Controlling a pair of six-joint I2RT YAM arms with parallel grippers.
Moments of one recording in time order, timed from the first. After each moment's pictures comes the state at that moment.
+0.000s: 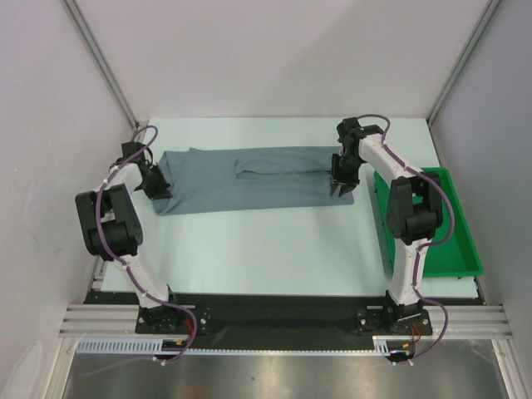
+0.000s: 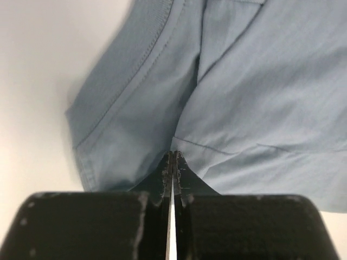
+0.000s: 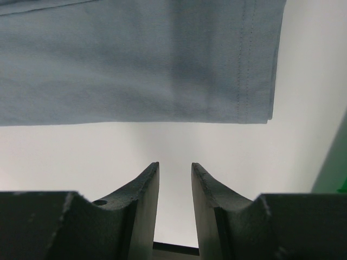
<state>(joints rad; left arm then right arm) 0.26 1.88 1.28 -0.53 0.18 -0.27 0.25 2.05 1.74 -1.06 -0.12 0.36</state>
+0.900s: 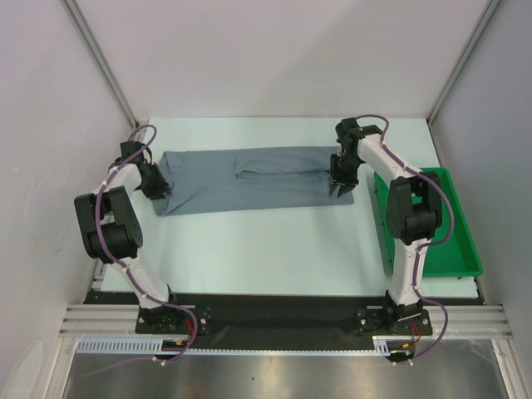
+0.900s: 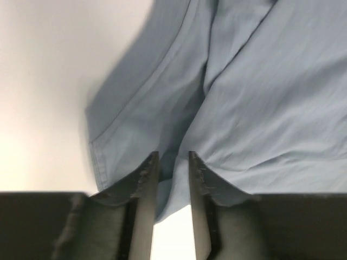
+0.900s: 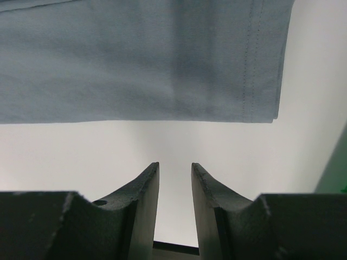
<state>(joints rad) 0.26 1.82 1.24 -0.51 0.13 -0.29 0.26 2.05 1.74 -1.06 -0.12 0.36</state>
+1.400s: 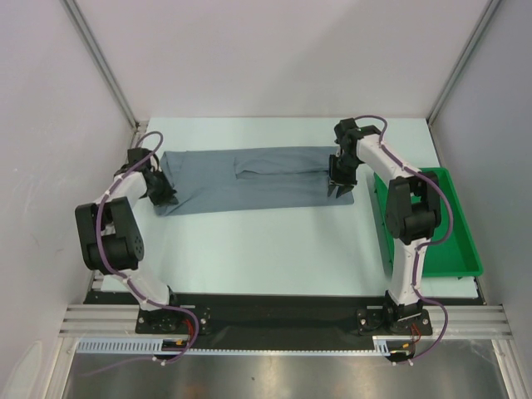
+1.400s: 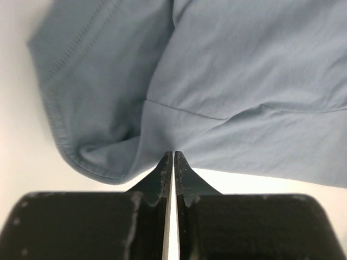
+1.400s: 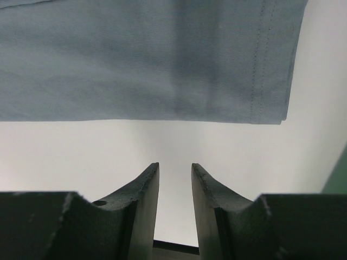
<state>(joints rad) 0.22 1.72 1.14 -0.53 0.17 -0.33 0.27 2.05 1.74 -1.05 -0.14 0.36</state>
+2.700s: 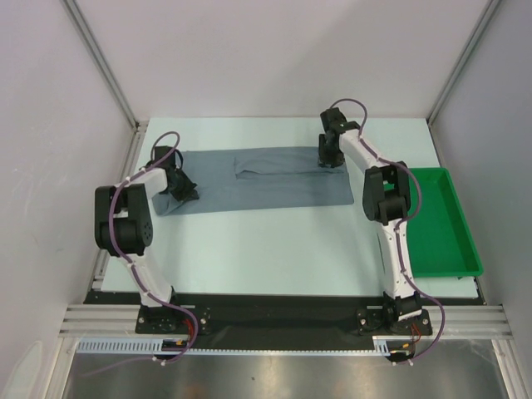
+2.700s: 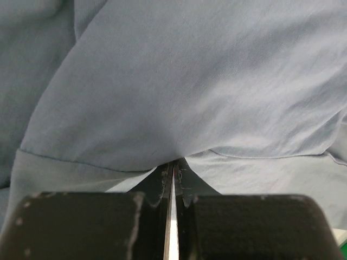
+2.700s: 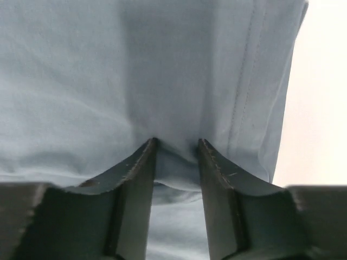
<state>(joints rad) 0.06 1.87 1.17 -0.39 0.13 -0.65 0.27 2.45 2.17 -0.80 0.11 0.28</state>
